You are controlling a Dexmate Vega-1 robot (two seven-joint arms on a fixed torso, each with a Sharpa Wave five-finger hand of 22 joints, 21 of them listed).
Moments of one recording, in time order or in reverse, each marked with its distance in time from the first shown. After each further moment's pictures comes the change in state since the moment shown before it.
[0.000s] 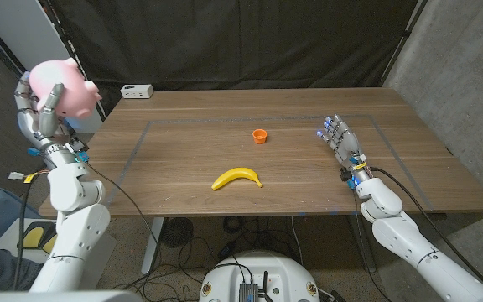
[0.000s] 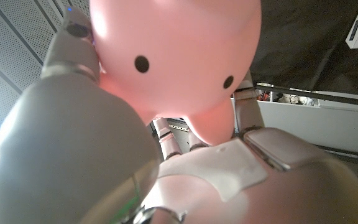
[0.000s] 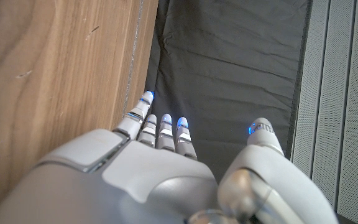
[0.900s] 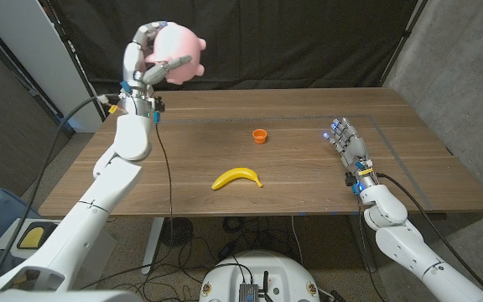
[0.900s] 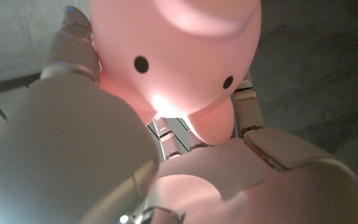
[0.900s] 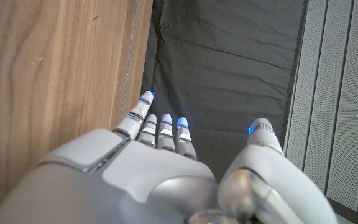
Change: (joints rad) left arm -0.253 0.201 0.371 -0.157 0.710 0.338 0.150; left_hand -0.002 0.002 0.000 0.000 -0.002 0.008 0.005 0.002 0.000 0.001 -0.001 0.000 0.000 0.008 0.003 -0.008 0.004 -0.003 -0.003 0.009 -0.001; right arm -0.057 0.007 0.032 -0.027 -0.002 0.053 -0.027; right_hand 0.000 0.000 0.000 0.000 0.000 -0.003 0.003 0.000 0.000 0.000 0.000 0.000 0.000 0.000 0.000 0.000 0.000 0.000 0.000 0.000 0.000
